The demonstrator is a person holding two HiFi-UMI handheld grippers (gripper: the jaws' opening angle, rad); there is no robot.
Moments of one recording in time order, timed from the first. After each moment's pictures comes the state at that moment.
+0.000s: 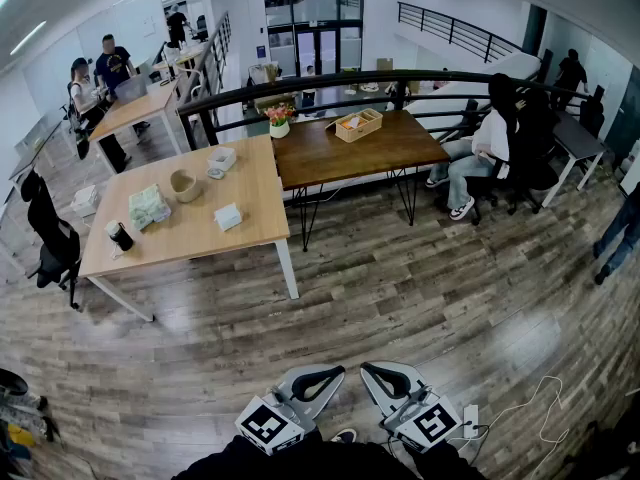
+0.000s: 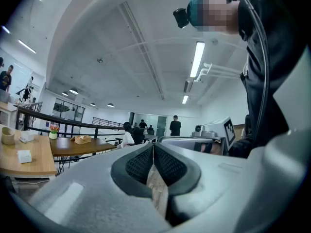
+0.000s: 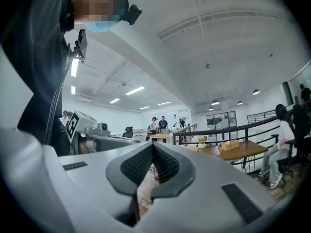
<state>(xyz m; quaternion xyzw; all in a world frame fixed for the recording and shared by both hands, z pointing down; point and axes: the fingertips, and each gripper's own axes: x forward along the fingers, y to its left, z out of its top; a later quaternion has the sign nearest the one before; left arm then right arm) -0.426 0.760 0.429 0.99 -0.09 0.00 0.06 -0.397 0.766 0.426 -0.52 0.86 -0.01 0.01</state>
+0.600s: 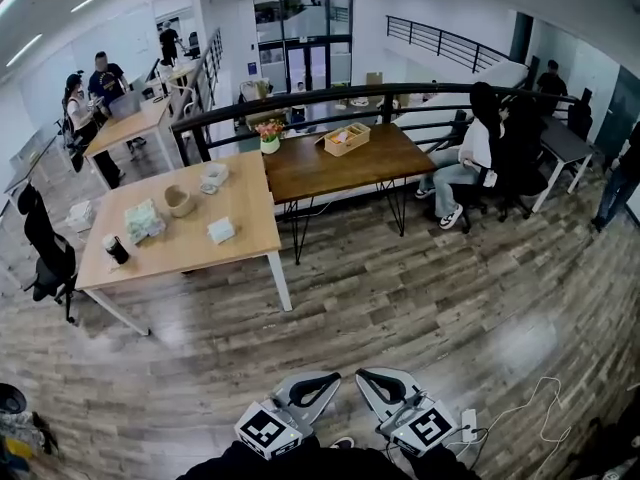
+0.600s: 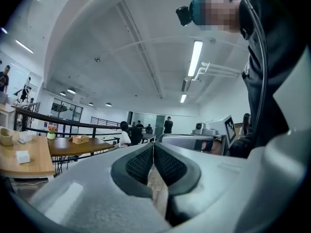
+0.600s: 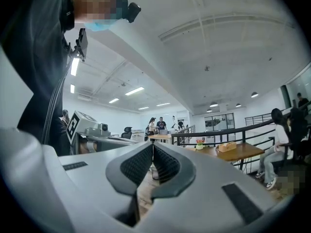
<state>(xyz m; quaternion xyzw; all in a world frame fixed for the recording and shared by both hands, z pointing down) -0.421 0.787 0.426 1.00 -0.08 0.01 0.05 -0.392 0.794 0.417 -0.53 0.85 0.00 0.02</state>
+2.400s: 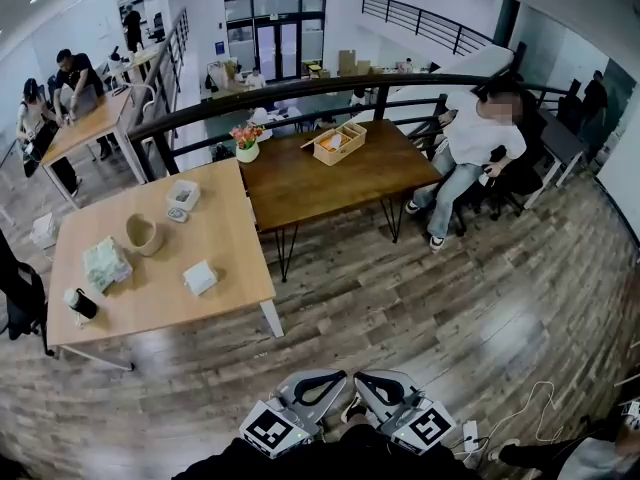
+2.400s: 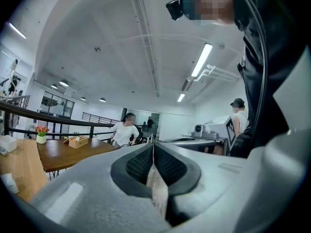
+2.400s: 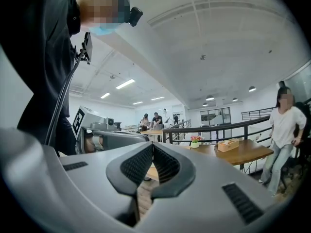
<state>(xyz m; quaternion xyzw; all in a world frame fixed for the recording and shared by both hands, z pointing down) -0.357 0.477 0.440 1.00 -0.02 0.01 0.06 -0.344 0.488 0.447 -0.54 0.84 -0.03 -0.01</state>
